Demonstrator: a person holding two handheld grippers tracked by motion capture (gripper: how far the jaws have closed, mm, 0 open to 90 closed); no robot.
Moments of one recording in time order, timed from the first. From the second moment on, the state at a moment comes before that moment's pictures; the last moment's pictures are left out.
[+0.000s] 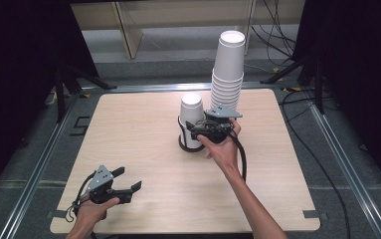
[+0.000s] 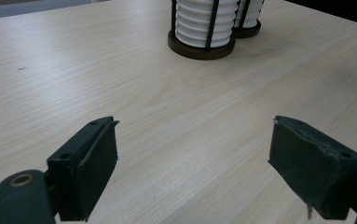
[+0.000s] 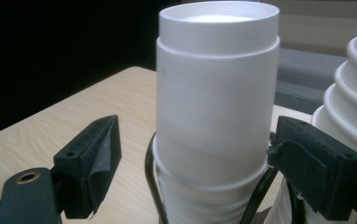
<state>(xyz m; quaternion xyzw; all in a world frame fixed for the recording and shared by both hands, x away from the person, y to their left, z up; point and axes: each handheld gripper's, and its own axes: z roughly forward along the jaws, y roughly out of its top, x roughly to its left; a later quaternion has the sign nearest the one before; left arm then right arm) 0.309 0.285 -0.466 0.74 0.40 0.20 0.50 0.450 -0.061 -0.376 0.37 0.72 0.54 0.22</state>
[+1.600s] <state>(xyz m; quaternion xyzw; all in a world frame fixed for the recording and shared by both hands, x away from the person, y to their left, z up) 0.309 0.283 -0.467 0.75 0.39 0.21 0.50 0.469 -0.027 -0.348 0.44 0.67 0.53 0.28</state>
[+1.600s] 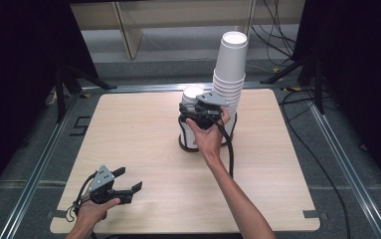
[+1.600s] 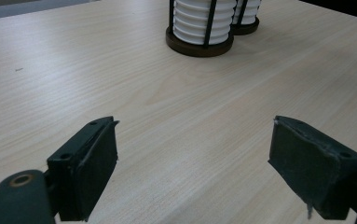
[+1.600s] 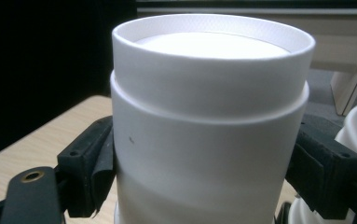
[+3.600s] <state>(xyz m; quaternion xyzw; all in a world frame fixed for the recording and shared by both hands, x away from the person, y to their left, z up) 0.308 0.279 -0.465 0.74 0.37 0.20 0.52 0.380 -0.038 -0.385 0.31 0.74 0.58 0.13</state>
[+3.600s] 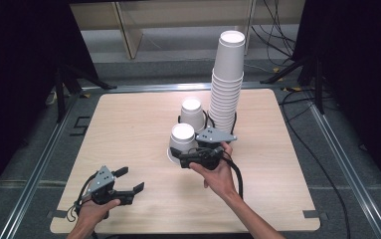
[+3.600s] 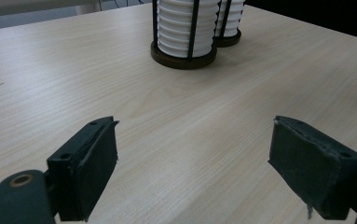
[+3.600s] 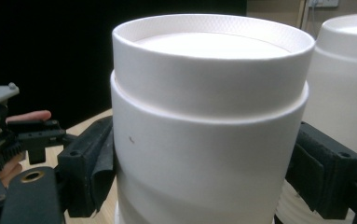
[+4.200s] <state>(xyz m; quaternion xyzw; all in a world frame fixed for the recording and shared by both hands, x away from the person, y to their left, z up) 0.304 0.276 -0.463 0.75 0.36 0.19 0.52 0.374 -0.023 -0.407 0.30 0.75 0.58 0.09</state>
